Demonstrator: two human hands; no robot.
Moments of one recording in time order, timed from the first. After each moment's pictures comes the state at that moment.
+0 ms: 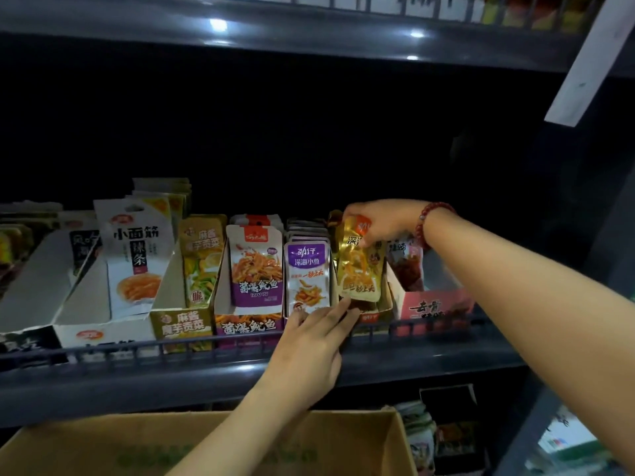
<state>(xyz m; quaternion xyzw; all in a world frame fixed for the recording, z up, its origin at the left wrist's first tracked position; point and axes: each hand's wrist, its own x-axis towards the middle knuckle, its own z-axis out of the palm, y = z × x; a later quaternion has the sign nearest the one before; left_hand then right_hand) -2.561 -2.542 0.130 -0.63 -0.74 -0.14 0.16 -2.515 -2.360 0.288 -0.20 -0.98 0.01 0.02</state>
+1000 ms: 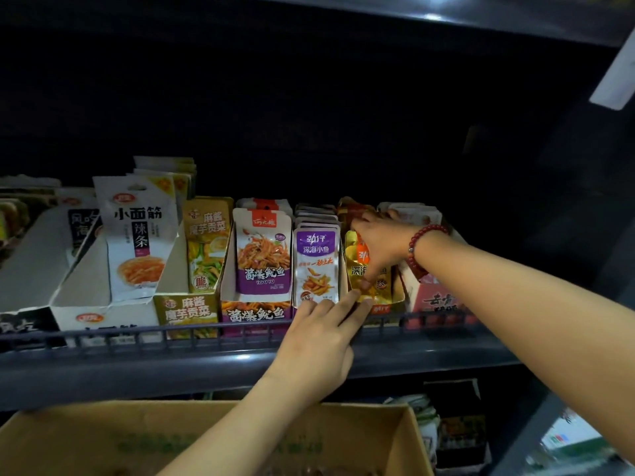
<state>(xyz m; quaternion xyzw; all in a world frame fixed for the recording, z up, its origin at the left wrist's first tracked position) -2.564 -2.537 0.121 -0.62 -0.74 -0.13 0.22 -2.539 -2.353 0.233 -0.22 -0.97 -0.13 -0.02</state>
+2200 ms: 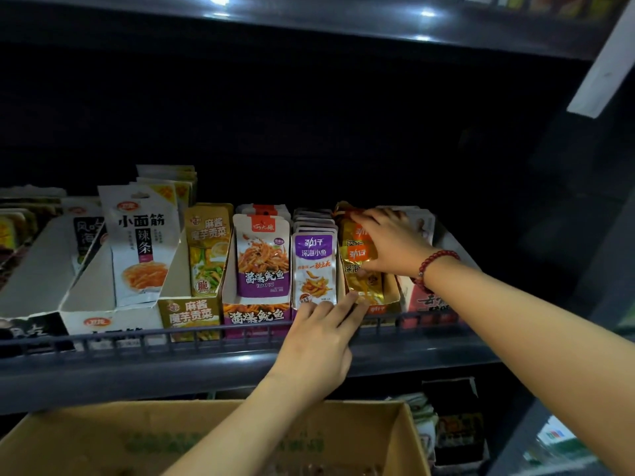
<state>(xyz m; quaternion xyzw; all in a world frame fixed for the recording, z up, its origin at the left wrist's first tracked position) -2.561 -2.539 0.125 -0.62 -0.75 -0.11 0.19 -2.517 -2.350 0.219 -0.21 -0.96 -0.14 0.14</state>
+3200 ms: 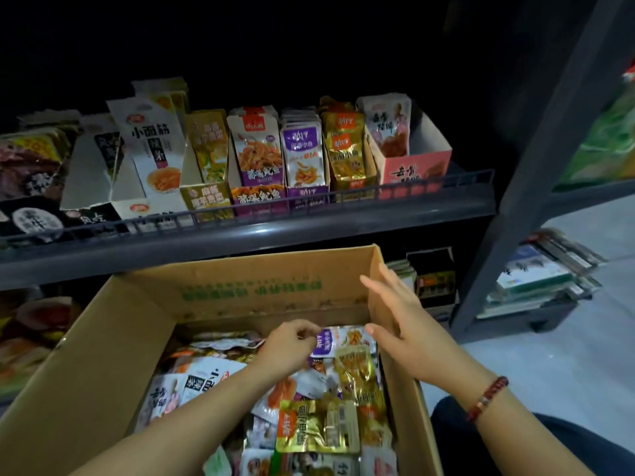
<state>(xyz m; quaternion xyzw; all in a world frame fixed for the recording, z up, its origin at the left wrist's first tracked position) -2.474 -2.668 0.026 -0.35 -0.84 -0.28 -0.29 -2.298 -2.553 0.101 -0.21 -0.91 0.36 0.09</state>
